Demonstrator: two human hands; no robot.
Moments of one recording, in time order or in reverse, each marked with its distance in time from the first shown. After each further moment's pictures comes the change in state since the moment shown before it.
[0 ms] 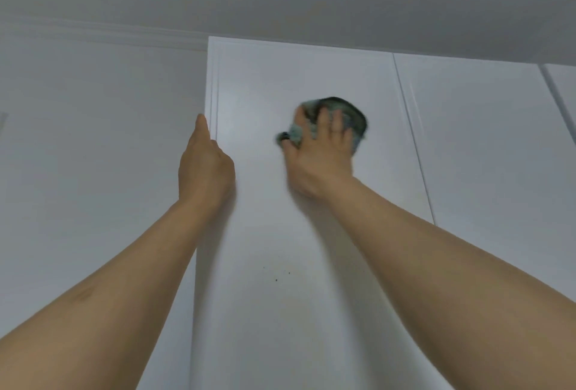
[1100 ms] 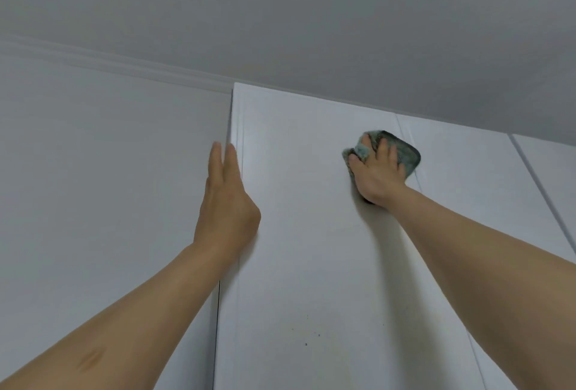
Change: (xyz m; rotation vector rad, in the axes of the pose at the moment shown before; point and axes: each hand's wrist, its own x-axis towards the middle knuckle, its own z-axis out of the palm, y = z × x) left_hand 0.017 -0.016 -0.005 -0.072 -0.076 0.235; right_hand 0.067 0.059 -0.038 -0.041 -0.063 0.257
